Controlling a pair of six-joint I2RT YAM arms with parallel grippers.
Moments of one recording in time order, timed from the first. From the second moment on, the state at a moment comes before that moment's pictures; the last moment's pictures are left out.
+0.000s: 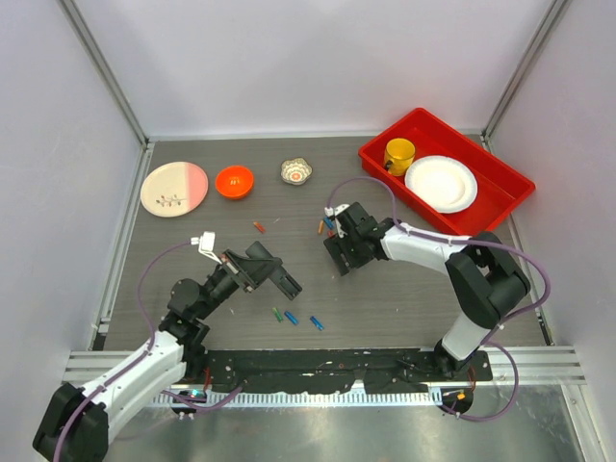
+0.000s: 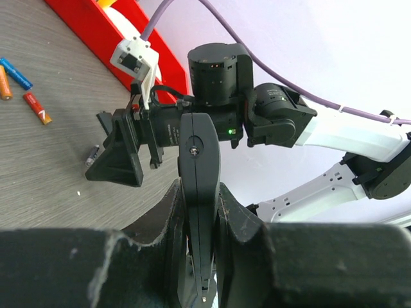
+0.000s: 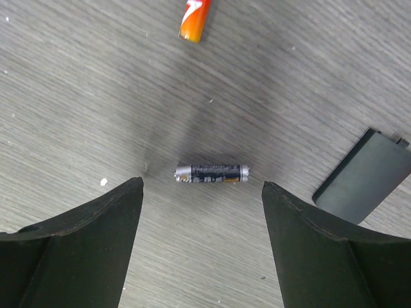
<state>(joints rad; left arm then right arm) -0.53 0.62 0.05 0.77 0.29 -1.09 0.67 1.66 0.96 -0.40 0.07 0.10</state>
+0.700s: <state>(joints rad) -0.53 0.67 0.05 0.77 0.29 -1.09 0.65 1.70 0.97 -0.36 0.04 0.09</state>
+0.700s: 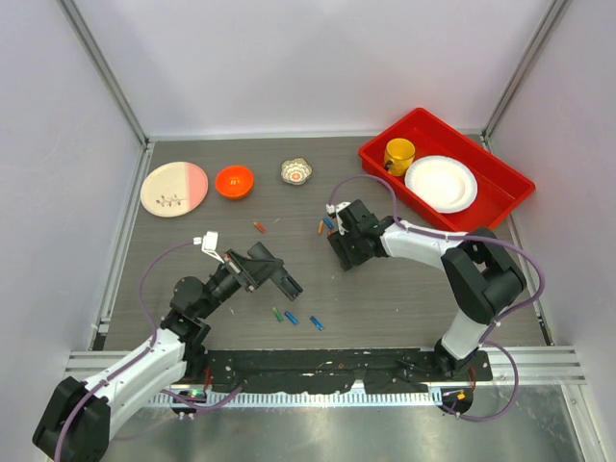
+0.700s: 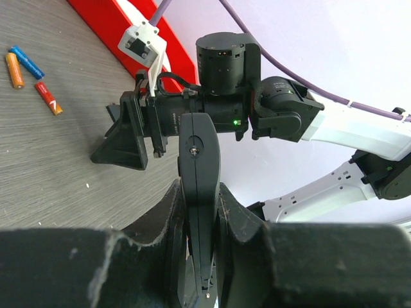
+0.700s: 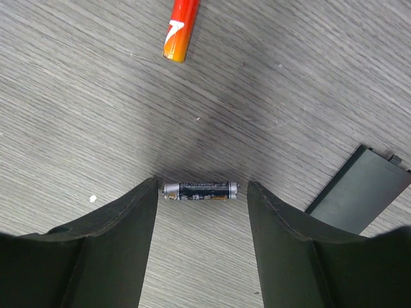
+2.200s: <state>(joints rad) -0.53 0.62 0.05 0.77 0.28 -1.10 0.86 1.72 1.14 -0.77 0.67 1.81</state>
